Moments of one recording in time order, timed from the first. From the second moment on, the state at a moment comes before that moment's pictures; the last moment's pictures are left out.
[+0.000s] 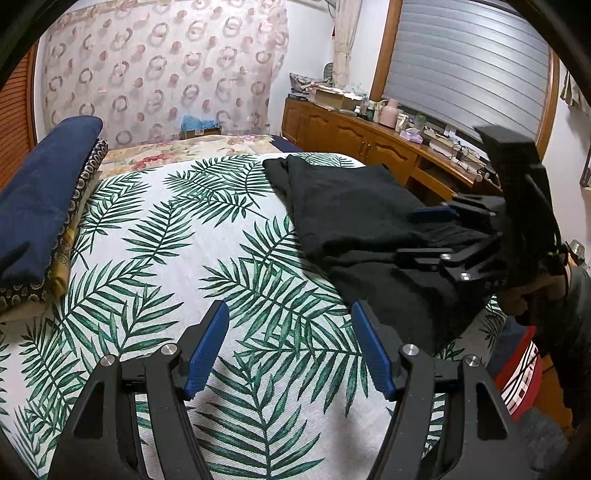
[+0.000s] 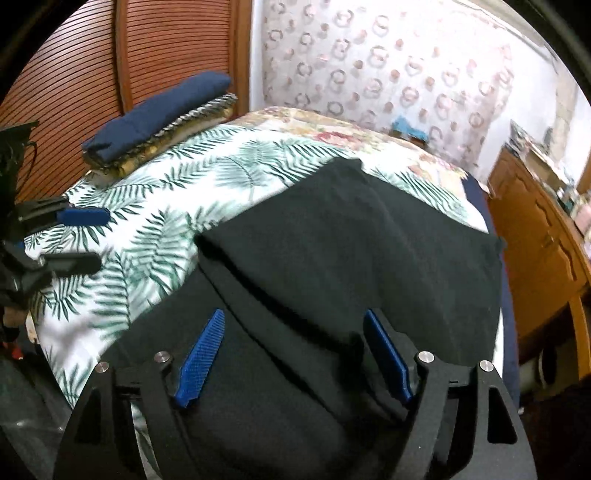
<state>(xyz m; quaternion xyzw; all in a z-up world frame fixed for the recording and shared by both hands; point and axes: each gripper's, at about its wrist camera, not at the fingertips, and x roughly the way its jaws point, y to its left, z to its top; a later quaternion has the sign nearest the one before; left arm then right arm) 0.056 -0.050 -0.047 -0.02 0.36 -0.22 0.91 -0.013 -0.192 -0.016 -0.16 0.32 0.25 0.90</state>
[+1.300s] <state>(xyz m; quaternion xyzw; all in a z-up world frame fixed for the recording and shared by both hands) 0.055 -0.045 -0.048 -0.02 0.36 -0.22 0.91 0.109 -0.247 0.030 -0.14 0.29 0.16 0.93</state>
